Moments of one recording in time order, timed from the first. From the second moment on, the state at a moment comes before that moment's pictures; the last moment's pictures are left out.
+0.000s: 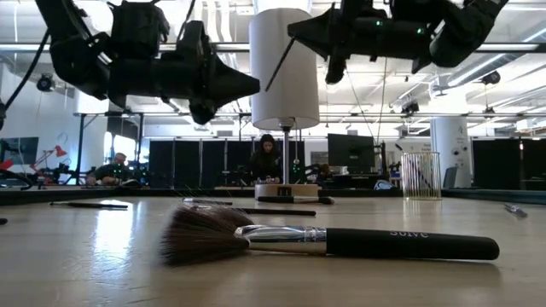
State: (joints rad) left arm 0.15 1.47 0.44 1.08 0.05 -0.29; right arm -0.16 1.45 0.65 0.98 -0.05 0.29
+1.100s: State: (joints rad) left arm 0.18 1.36 0.32 1.09 0.06 -0.21; right arm -0.87 0.97 0.57 -0.07 0.35 0.12
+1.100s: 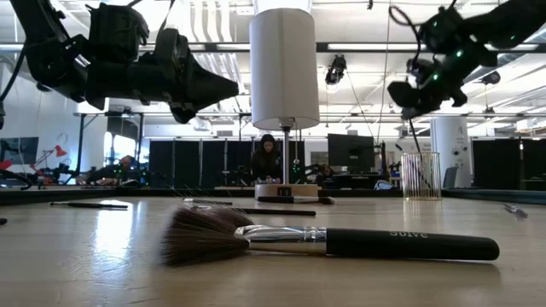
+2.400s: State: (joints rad) left arm 0.18 1.35 0.32 0.86 -0.03 -0.32; right arm -0.66 0.87 0.47 -0.01 0.30 0.17
